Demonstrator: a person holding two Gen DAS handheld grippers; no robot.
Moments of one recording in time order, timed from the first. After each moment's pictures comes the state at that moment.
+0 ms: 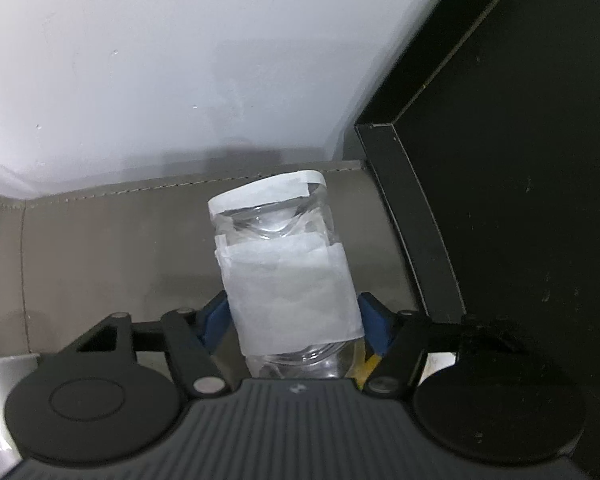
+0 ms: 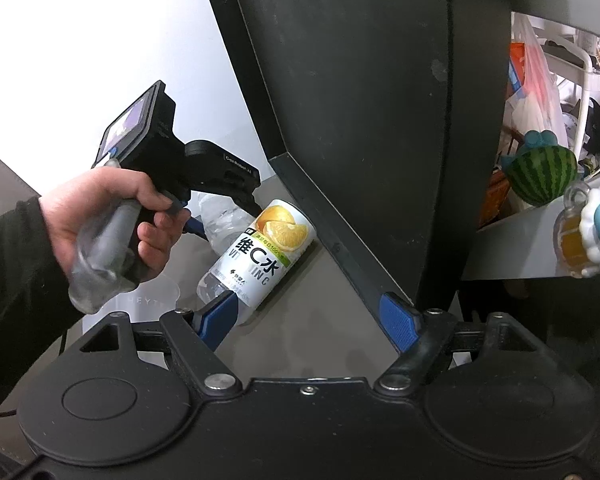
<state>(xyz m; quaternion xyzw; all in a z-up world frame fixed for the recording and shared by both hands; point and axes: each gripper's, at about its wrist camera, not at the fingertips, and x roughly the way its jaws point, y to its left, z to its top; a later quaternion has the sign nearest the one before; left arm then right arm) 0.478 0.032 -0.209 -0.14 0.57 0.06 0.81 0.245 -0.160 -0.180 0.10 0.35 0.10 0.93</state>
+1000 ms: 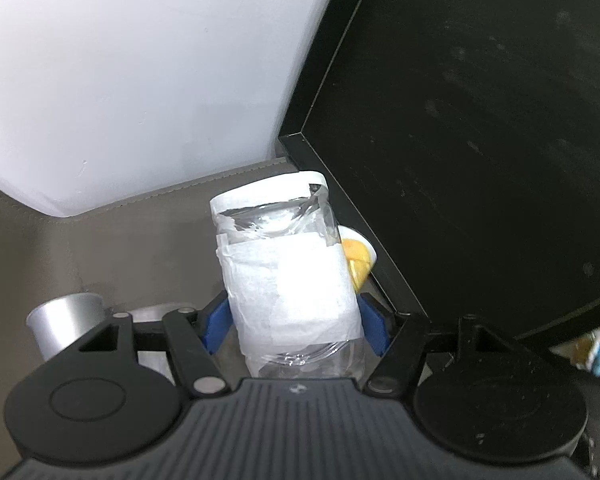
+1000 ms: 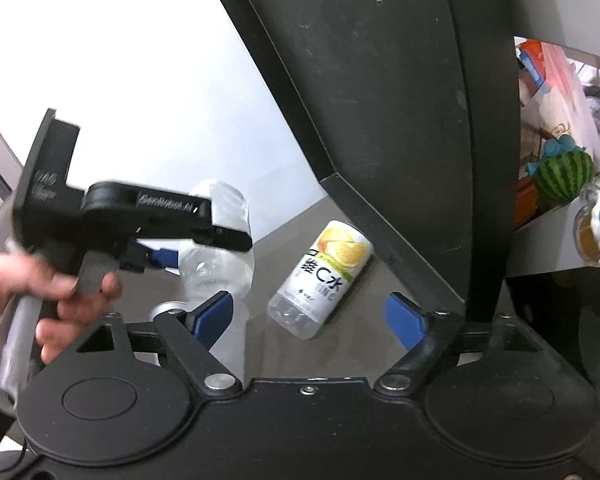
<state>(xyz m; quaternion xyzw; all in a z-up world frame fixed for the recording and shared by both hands) 0.356 0.023 -0.109 -0.08 0.51 -0.05 0.86 0.229 -0.166 -0.151 0.18 0.32 0.17 0.92</state>
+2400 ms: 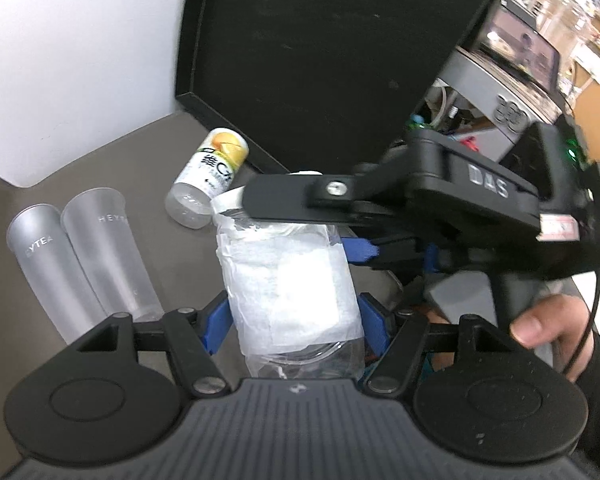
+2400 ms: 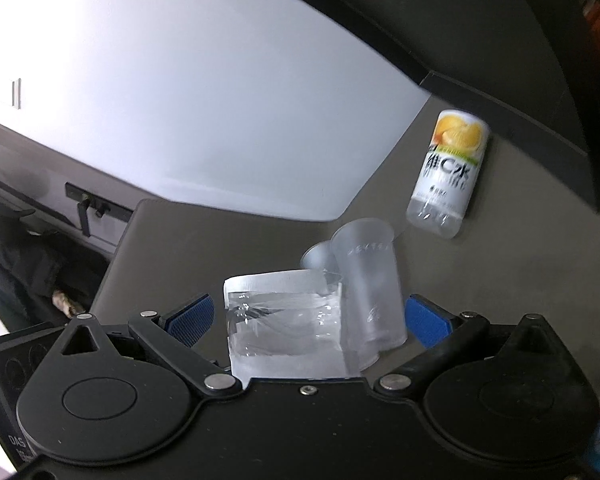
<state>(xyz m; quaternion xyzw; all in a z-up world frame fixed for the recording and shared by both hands) 0.178 -0.028 -0.086 -0.02 0.48 -0.18 0.86 0.204 -0.169 -0.168 0.37 0.38 0.34 0.77</state>
